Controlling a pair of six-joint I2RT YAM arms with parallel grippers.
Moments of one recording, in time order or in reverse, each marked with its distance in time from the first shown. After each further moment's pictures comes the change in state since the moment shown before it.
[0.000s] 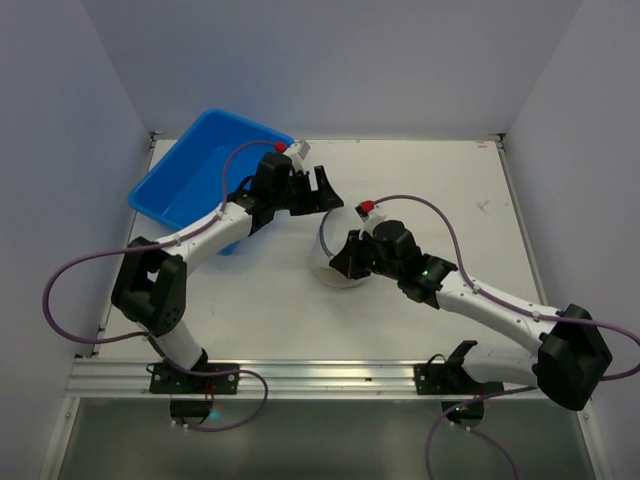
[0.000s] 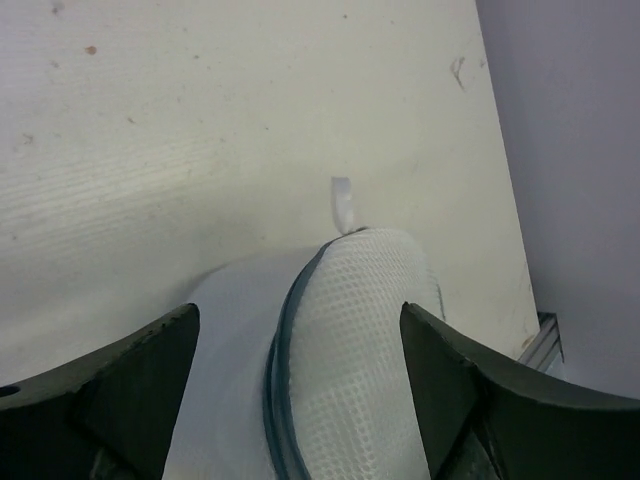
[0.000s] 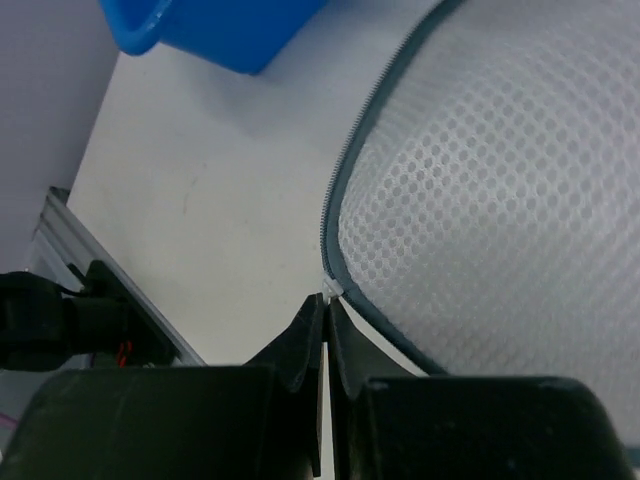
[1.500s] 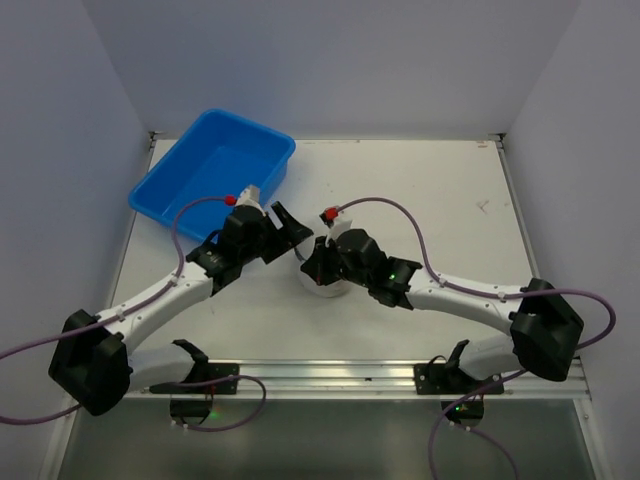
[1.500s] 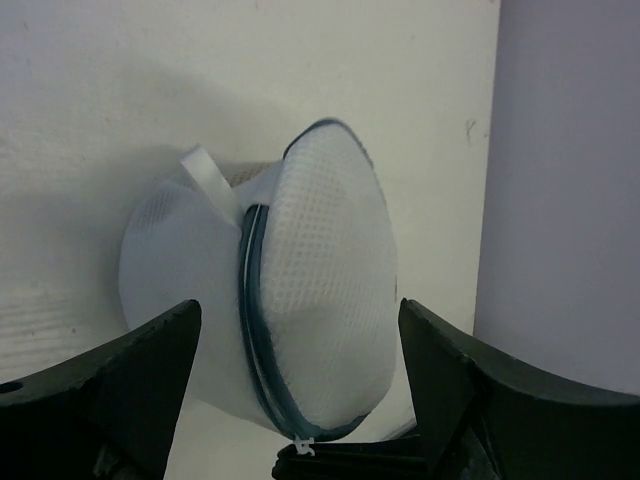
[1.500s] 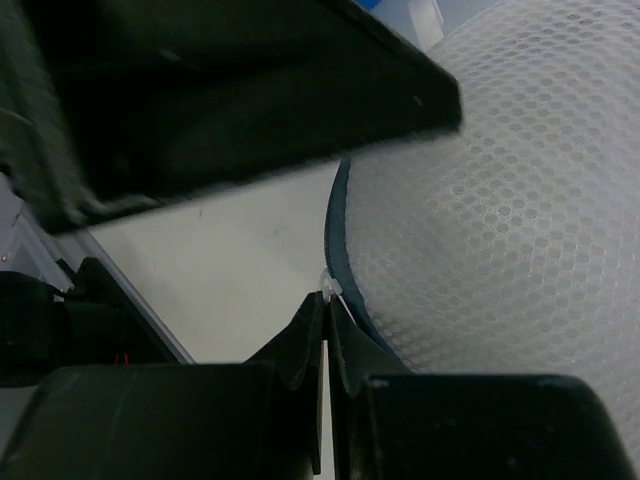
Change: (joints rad) left arm -0.047 -0.529 -0.478 -0.035 -0.316 -0.389; right arm 0.190 0.182 0.109 0.126 0.153 0.003
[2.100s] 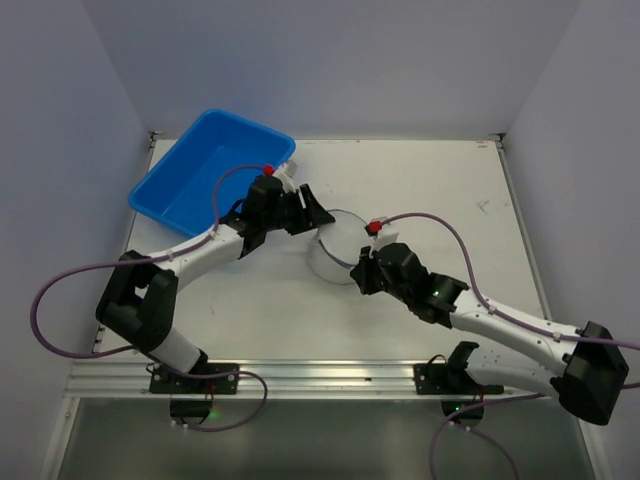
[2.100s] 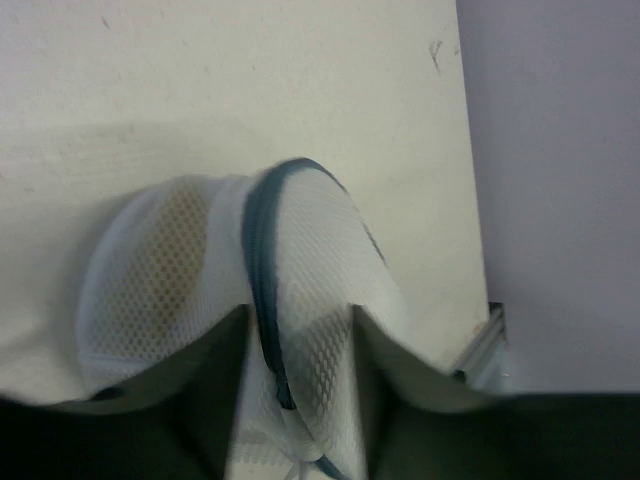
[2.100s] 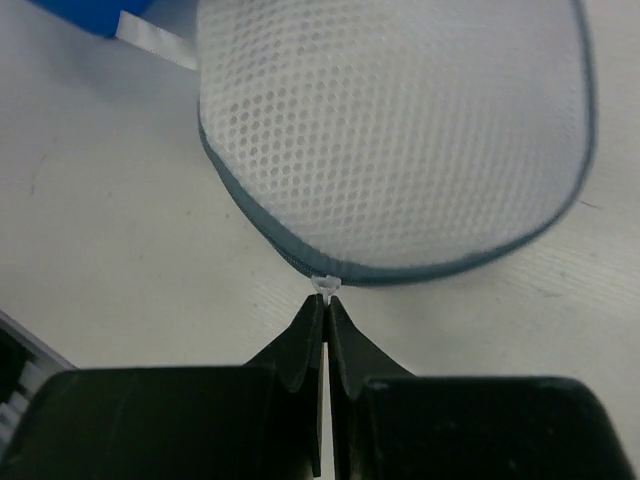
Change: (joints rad) left arm 0.035 0.398 0.208 0.183 0.310 0.195; right arm -0.080 -0.368 -0.228 -0.241 0.183 -0.101
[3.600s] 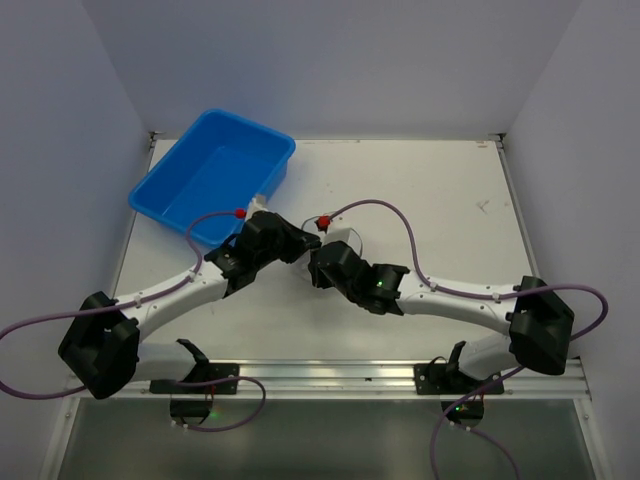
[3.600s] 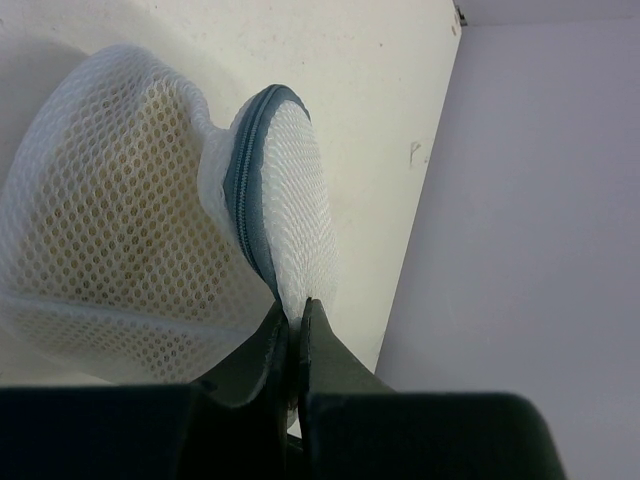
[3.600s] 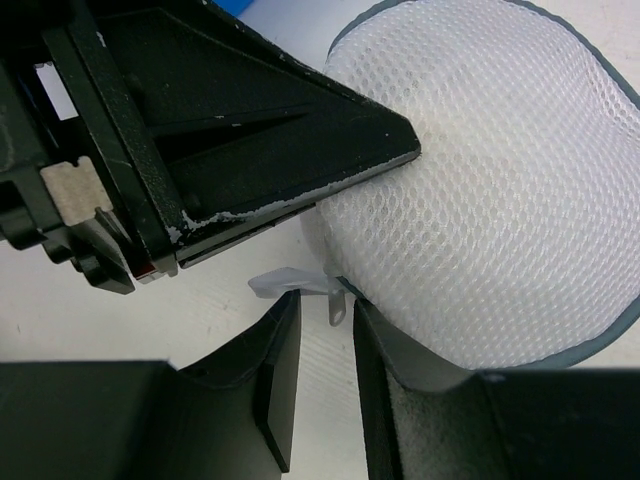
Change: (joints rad) left arm -0.160 -0.282 -0.220 -0.064 -0.399 -0.534; right arm 0.210 0.414 0.318 0.045 0.233 0.098
